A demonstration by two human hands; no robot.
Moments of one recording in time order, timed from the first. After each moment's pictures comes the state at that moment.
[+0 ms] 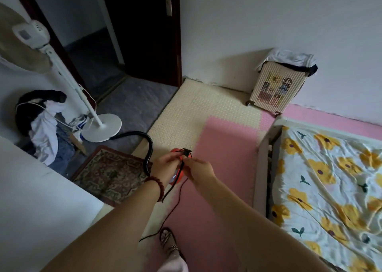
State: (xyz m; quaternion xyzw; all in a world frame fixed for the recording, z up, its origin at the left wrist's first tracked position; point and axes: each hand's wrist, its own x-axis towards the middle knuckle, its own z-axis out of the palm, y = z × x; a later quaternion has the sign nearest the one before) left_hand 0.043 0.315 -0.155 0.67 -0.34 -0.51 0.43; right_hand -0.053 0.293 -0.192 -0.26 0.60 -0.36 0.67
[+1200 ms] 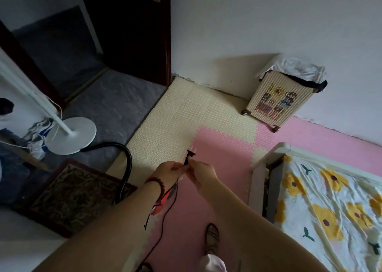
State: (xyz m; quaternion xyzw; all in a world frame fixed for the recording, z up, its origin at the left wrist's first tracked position) left_hand 0.030 0.004 -0.221 0.67 -0.45 -0.54 0.25; right_hand -0.086 -0.010 -0.206 -0.15 0.65 -0.36 0.65
